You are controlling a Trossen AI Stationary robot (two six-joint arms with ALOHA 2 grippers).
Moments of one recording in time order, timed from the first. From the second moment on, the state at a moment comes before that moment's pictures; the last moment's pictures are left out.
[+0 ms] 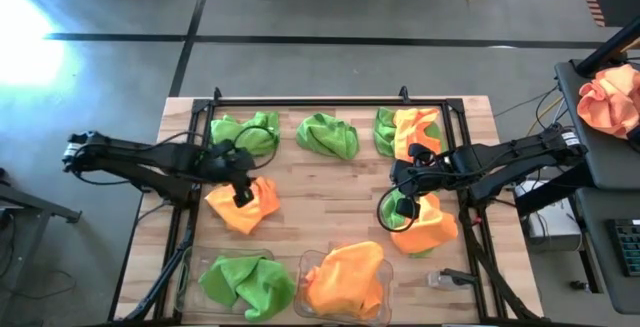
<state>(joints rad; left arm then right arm) -0.12 1.00 0.87 -0.94 -0.37 -0.47 0.22 1.23 1.14 -1.03 0.29 0.40</state>
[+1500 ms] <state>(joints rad) -0.12 1.00 0.33 -0.43 0.01 -0.69 0.22 1.23 1.14 -1.04 0.32 0.40</state>
